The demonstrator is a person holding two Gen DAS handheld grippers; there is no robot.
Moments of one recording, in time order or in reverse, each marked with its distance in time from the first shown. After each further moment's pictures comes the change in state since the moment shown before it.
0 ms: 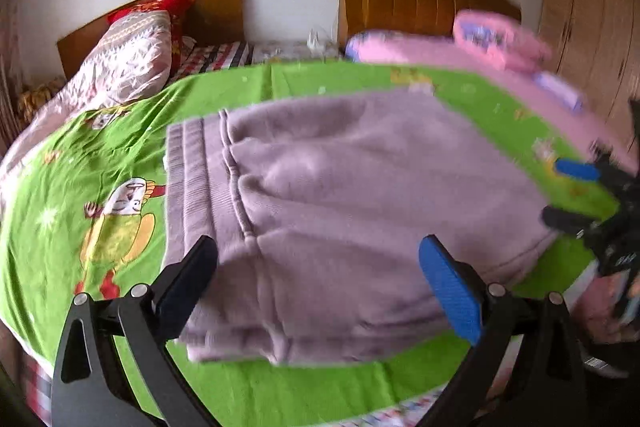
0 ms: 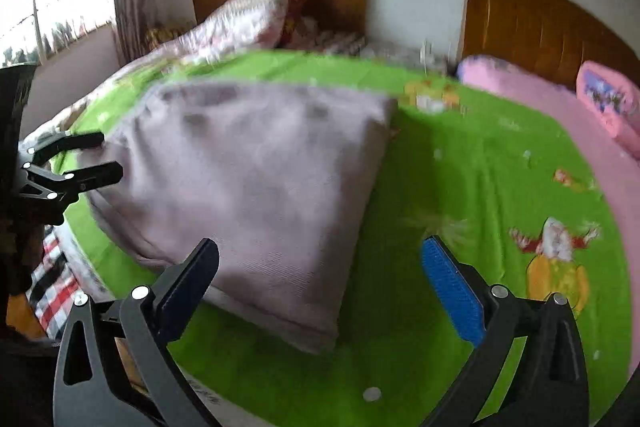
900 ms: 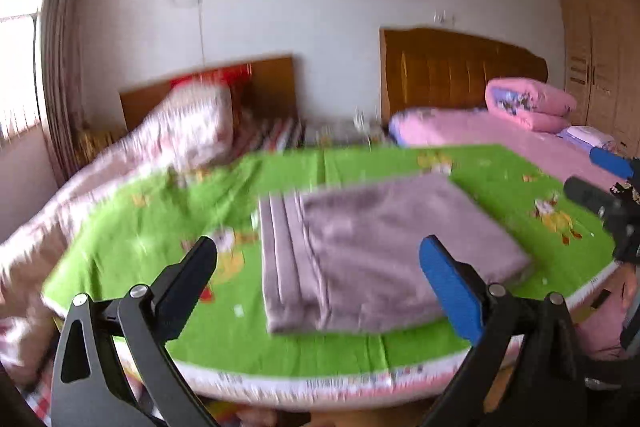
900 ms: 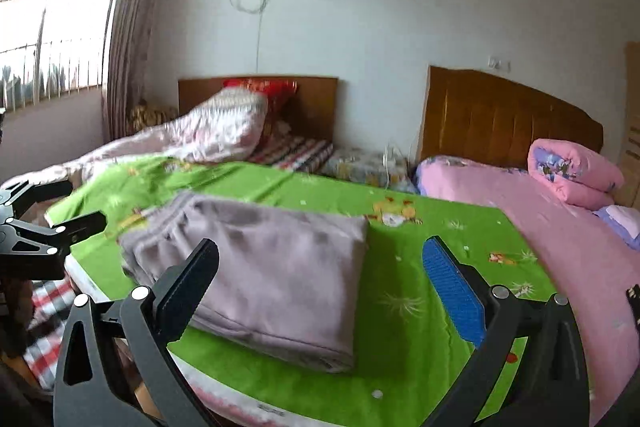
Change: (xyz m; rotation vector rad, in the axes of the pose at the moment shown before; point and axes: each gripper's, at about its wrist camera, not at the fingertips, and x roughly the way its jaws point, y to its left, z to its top) left arm -0.128 -0.029 -0.014 0.036 -0.297 0.242; right arm -0.114 0.054 0.017 -0.005 -0.362 -0.160
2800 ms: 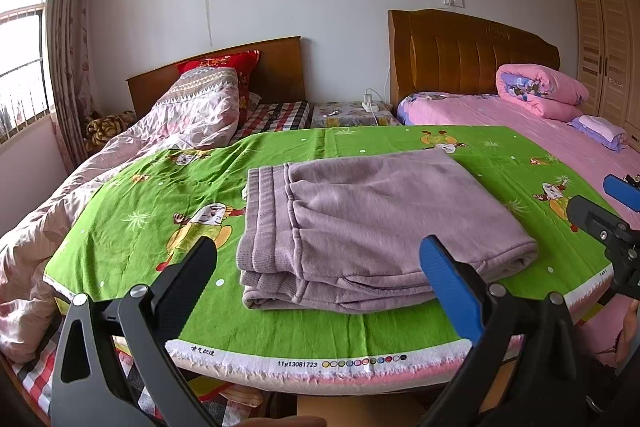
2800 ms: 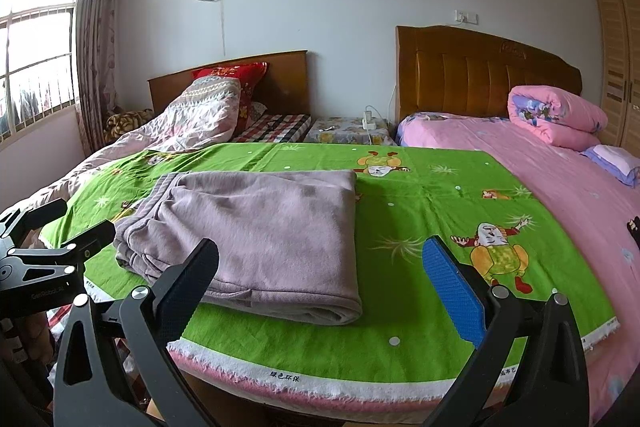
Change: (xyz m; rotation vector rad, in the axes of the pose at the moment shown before) left arm 0.018 -0.030 -0.022 -0.023 0.089 0.036; right arm 0.010 -0.002 -0.037 0.144 0.107 -0.066
